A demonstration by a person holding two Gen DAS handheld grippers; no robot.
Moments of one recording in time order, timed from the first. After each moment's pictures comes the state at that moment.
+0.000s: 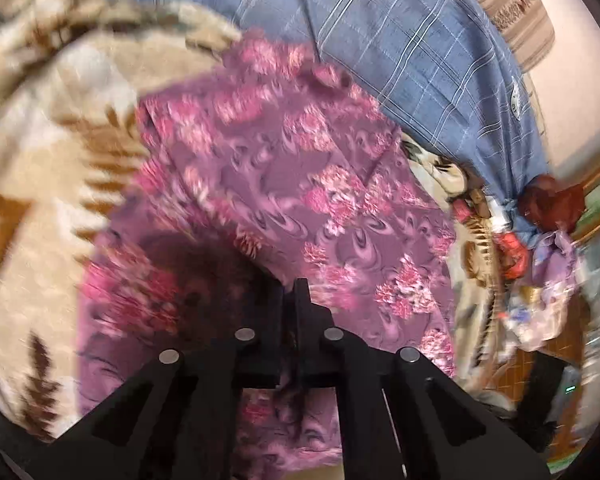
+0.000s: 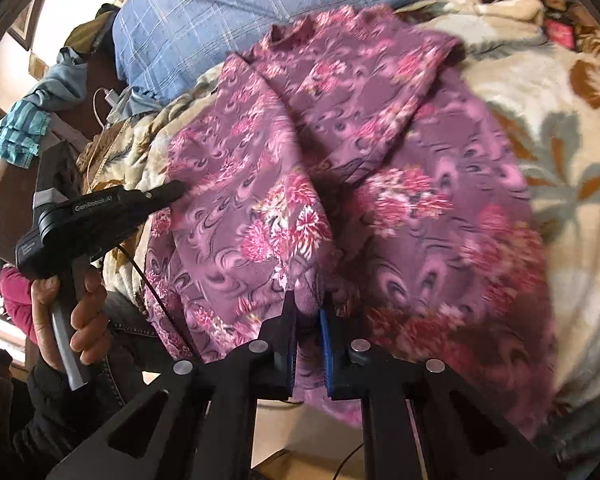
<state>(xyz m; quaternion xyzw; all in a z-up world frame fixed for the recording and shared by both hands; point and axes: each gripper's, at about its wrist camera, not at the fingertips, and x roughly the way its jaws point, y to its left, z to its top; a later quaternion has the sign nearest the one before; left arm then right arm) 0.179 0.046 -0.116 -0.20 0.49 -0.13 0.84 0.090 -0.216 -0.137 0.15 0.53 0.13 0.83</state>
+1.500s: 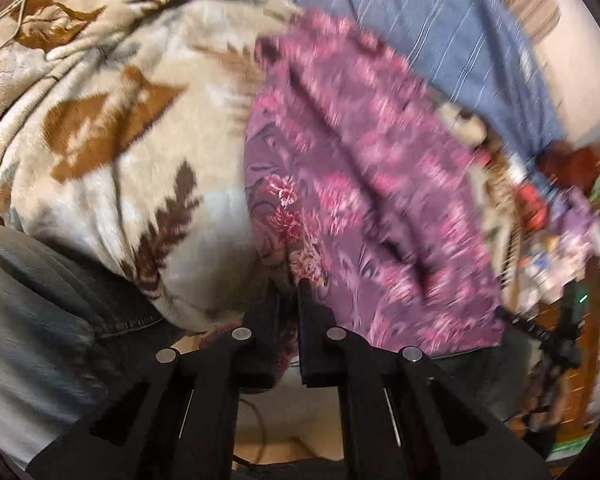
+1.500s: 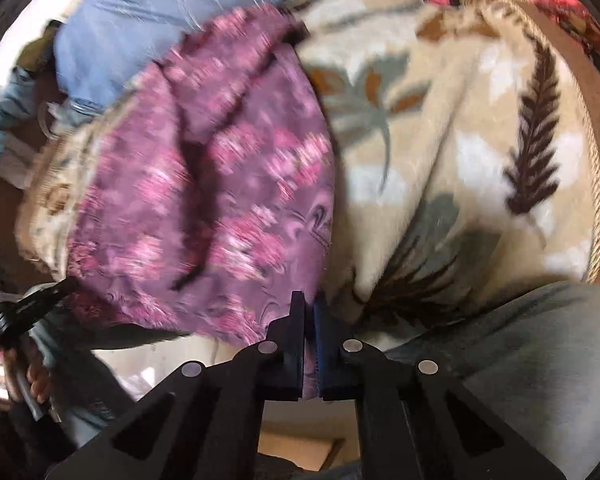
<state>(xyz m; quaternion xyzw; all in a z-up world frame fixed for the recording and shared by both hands) 0.046 0.129 -0.101 -0.21 0.54 -0.12 0.81 0.009 -0.309 -0.121 0.14 0.55 0.04 0.82</state>
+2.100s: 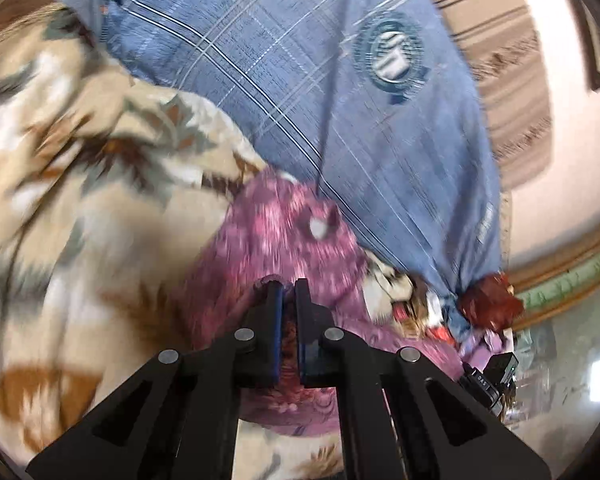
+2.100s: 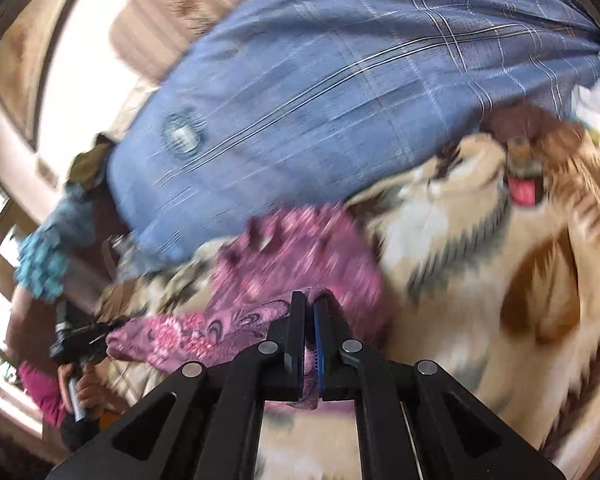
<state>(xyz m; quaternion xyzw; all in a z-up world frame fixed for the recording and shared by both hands) 0.313 0.177 -0.035 -0.36 0.47 -0.16 0.79 0.225 -0.357 0.004 0.23 0.39 0.09 0.89</state>
